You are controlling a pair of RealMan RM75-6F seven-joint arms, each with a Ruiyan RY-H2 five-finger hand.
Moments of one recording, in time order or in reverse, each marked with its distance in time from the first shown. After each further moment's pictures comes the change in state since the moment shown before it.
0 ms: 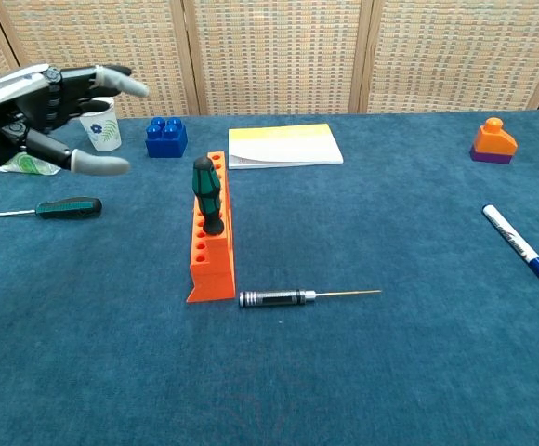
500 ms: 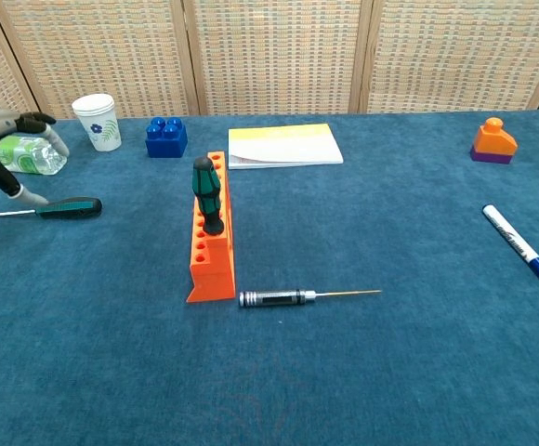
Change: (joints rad) left arm -0.102 -0.014 -0.033 0.348 -0.385 -0.310 0.577; right arm 0.012 -0.022 0.016 0.016 0.055 -0.032 -0.053
